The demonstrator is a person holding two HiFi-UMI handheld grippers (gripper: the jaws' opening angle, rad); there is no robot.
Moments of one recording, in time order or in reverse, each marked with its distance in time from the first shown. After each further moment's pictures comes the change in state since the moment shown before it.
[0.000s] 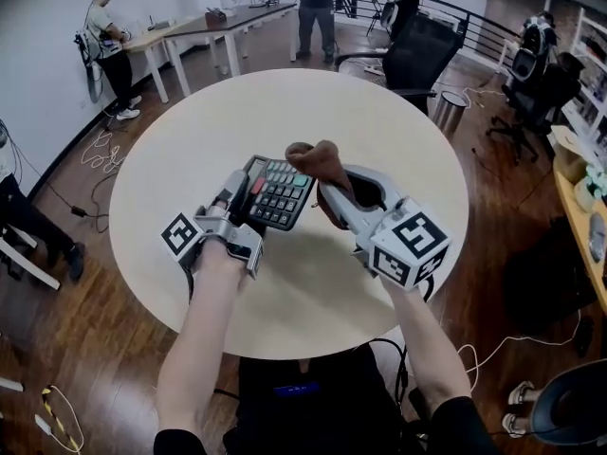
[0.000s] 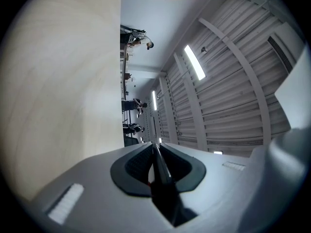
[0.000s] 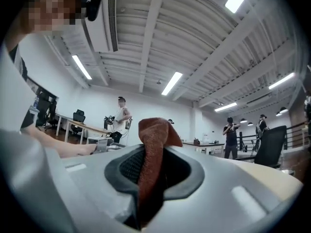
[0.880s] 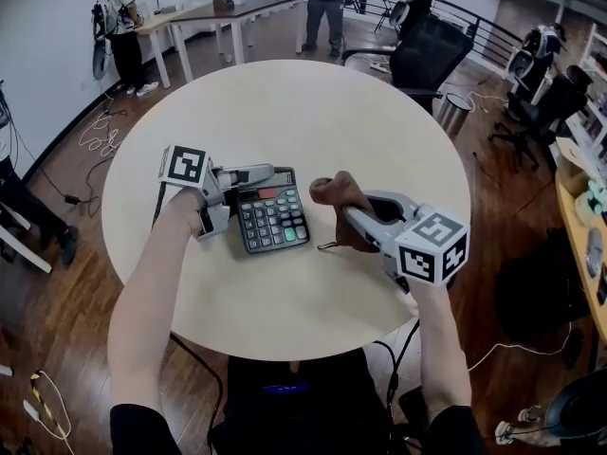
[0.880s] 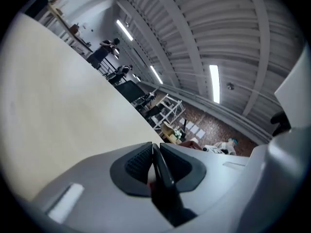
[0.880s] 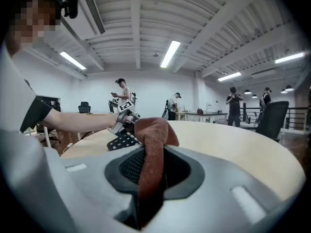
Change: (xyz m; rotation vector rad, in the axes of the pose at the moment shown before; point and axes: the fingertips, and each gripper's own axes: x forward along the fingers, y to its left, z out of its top) left arm 0.034 0.028 -0.047 0.460 0.947 0.045; right arm -0.024 -0.018 -0.073 0.118 0.345 0.090
